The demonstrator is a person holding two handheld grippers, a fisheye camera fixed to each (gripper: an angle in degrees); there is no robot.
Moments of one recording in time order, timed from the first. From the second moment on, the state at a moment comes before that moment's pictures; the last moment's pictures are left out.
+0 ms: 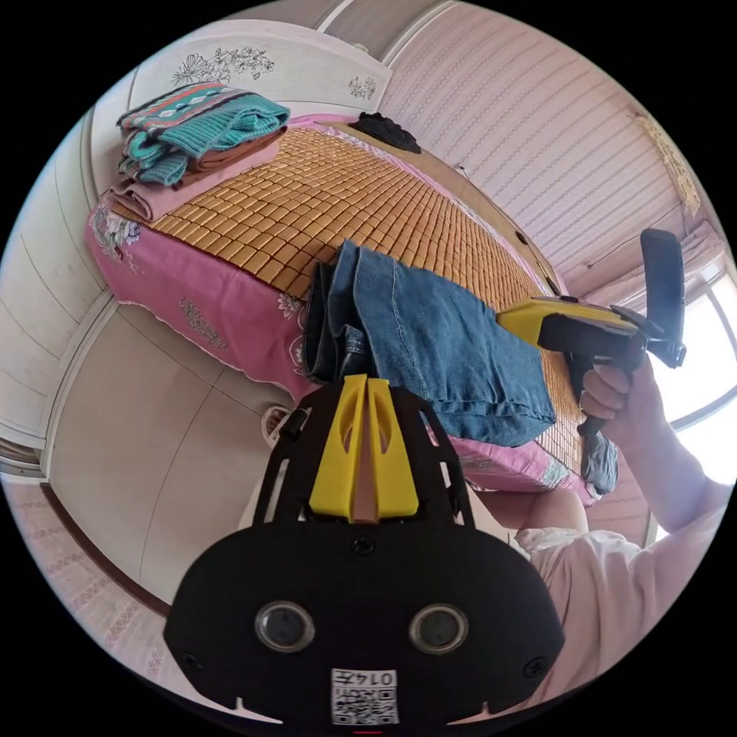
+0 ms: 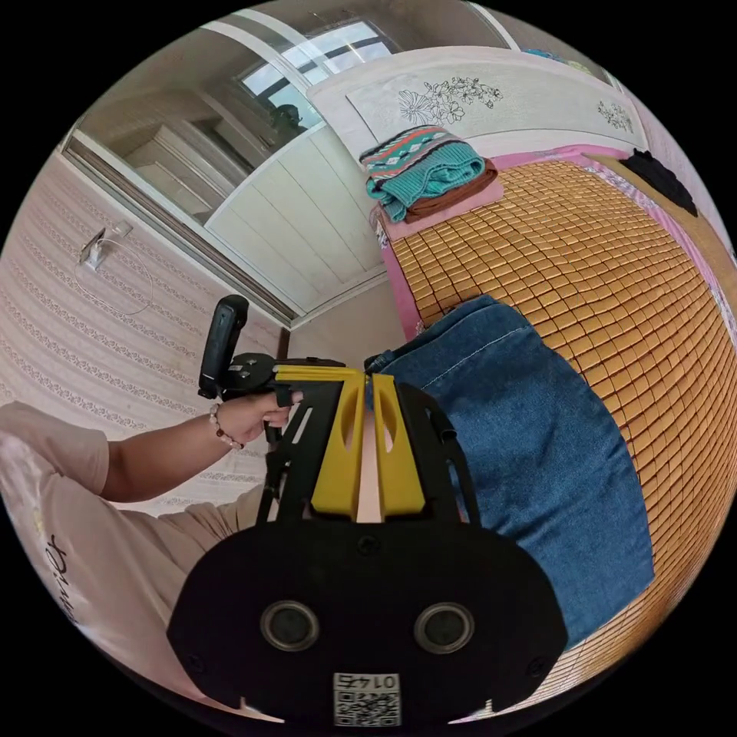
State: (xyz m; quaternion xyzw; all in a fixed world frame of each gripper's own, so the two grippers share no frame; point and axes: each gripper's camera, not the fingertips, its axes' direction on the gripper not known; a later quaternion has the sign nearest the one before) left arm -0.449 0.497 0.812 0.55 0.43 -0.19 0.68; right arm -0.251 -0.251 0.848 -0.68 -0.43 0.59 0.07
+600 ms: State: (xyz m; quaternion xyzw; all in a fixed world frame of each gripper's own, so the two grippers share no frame) left arm -0.451 0.581 0.790 0.58 0.36 -0.23 0.69; right arm -0.326 -0.241 0.823 -0.70 -0.39 0.60 -0.03
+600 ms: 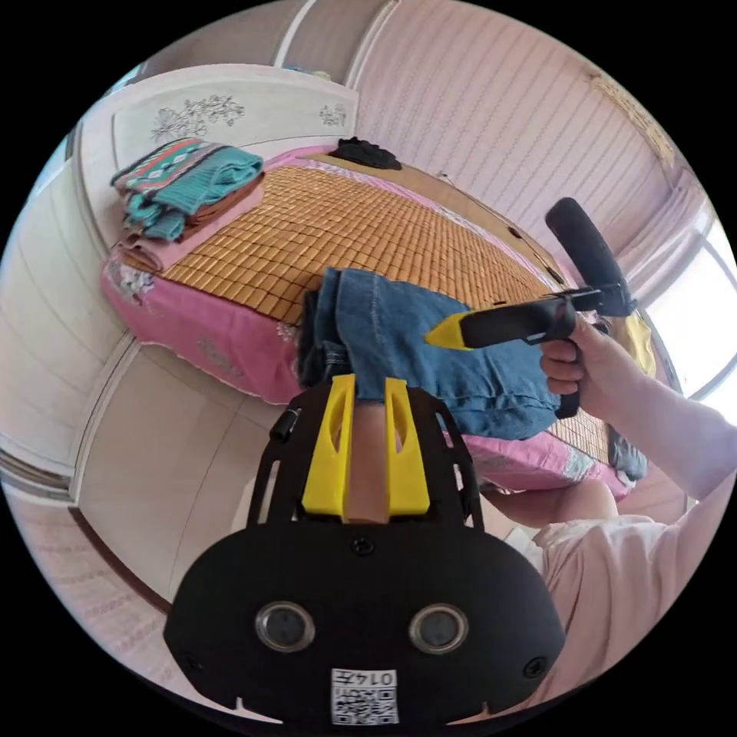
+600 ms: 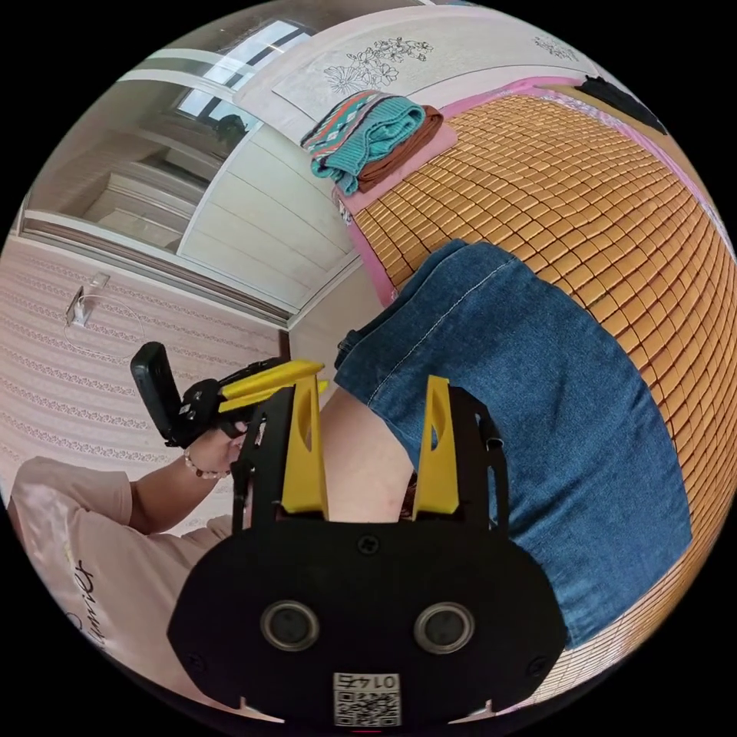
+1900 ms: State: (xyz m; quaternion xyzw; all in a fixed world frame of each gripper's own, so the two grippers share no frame) left arm -0.555 0.459 0.638 0.47 0.40 -0.11 0.78; right arm 0.133 -0.290 0.900 -0.88 -0.09 0.42 0.20
